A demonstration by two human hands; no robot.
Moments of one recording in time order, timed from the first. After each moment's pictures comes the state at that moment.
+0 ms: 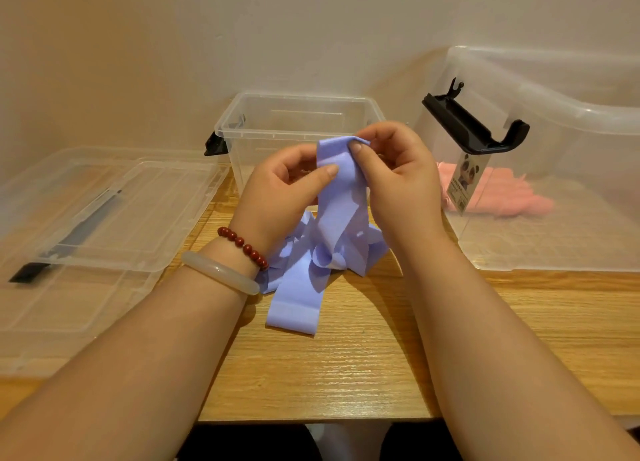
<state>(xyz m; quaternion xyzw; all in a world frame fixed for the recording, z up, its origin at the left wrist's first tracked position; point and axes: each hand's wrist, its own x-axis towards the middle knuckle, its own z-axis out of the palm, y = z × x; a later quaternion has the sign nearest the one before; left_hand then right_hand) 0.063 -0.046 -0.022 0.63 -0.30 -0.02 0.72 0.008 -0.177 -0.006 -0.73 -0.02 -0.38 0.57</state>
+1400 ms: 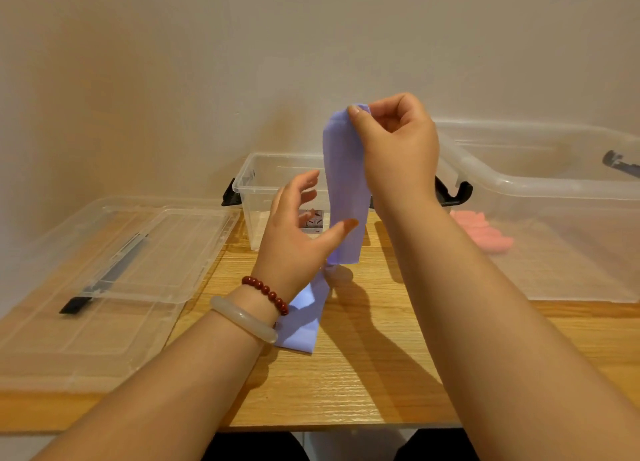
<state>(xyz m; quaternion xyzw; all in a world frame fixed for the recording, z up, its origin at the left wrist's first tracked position) 0.024 -0.047 0.004 0.71 -0.29 0.11 0.63 -0.001 -0.161 0.098 -0.69 0.05 -0.45 0.57</state>
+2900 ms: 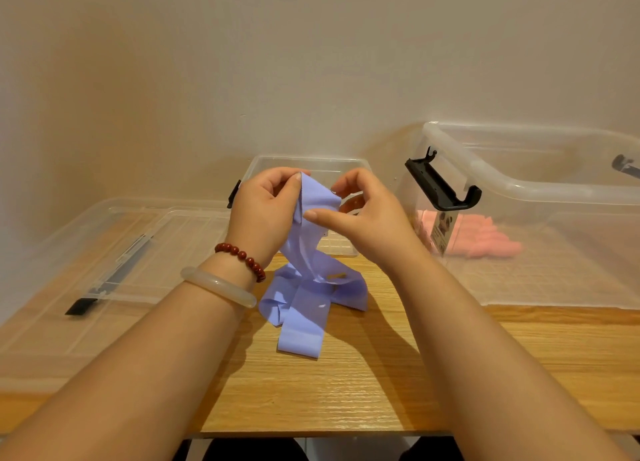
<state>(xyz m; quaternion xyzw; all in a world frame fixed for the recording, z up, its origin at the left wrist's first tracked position) 0.052 -0.026 0.035 0.72 -0.21 0.14 0.65 -0.013 -0.159 0.043 -0.84 0.01 -0.23 0.49</state>
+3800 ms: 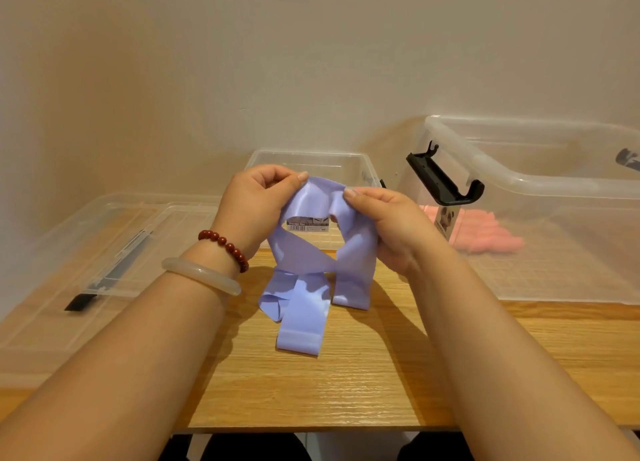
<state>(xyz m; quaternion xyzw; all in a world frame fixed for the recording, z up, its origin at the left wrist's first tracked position) 0.060 -0.015 0.039 0.73 -0.21 0.06 0.65 -0.009 -0.177 0.033 -0.64 0.04 -0.09 0.76</state>
